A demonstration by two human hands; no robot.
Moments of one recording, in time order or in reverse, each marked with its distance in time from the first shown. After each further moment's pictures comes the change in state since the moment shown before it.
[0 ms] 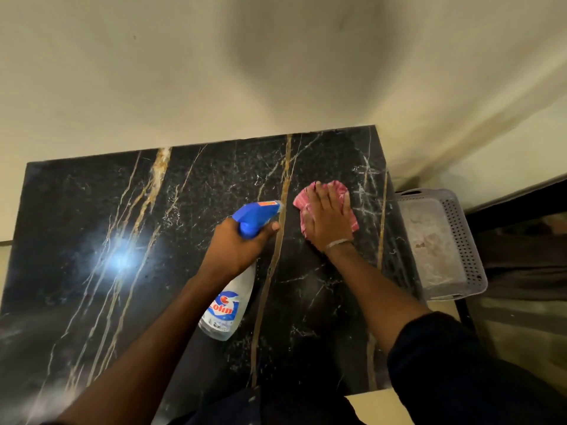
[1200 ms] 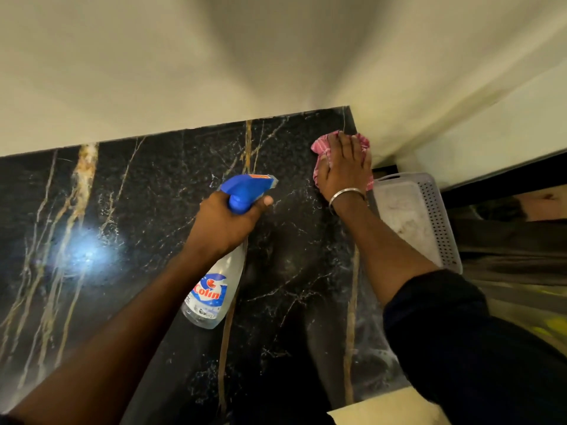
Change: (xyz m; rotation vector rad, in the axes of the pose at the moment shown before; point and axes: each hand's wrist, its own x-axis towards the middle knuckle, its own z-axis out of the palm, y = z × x) left_hand 0.089 0.019 0.048 0.033 -0.055 0.023; right_hand 0.093 0.099 -0.025 -0.040 0.137 0.297
